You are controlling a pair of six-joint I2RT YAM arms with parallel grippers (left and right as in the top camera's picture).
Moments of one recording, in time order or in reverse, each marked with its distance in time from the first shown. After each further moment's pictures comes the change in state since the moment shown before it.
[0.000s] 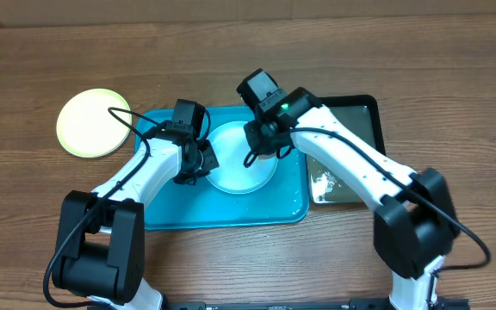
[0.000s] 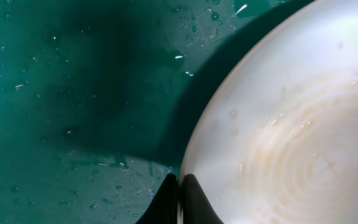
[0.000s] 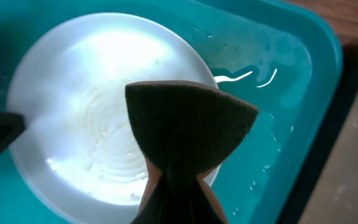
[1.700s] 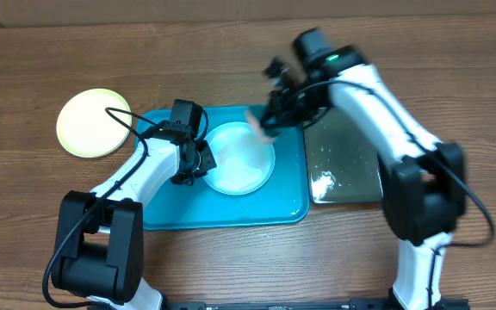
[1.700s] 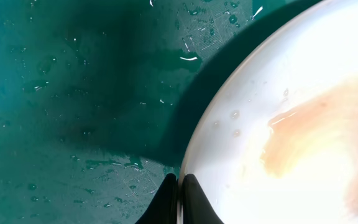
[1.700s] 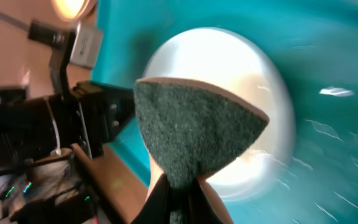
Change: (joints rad) left arm 0.010 0.000 0.000 -0.012 -0.011 0.007; right arm -0.284 0.103 0.207 -0.182 -0.729 -0.227
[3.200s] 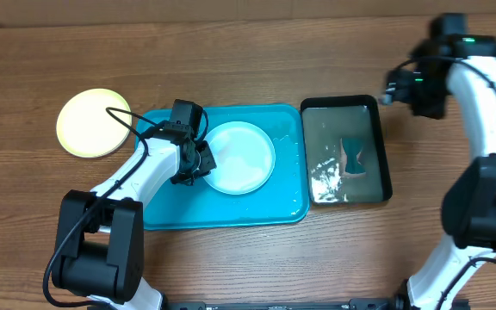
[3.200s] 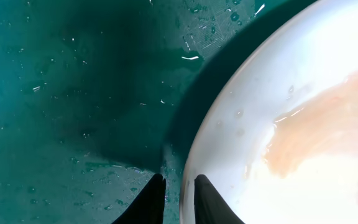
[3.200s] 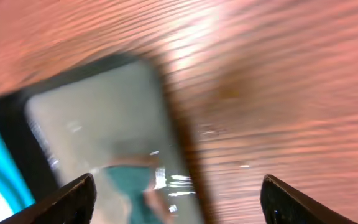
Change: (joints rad) left arm 0.000 0.002 0.000 0.000 -0.001 0.013; right arm -0.522 -0.104 -0.057 -0.089 0.553 0.093
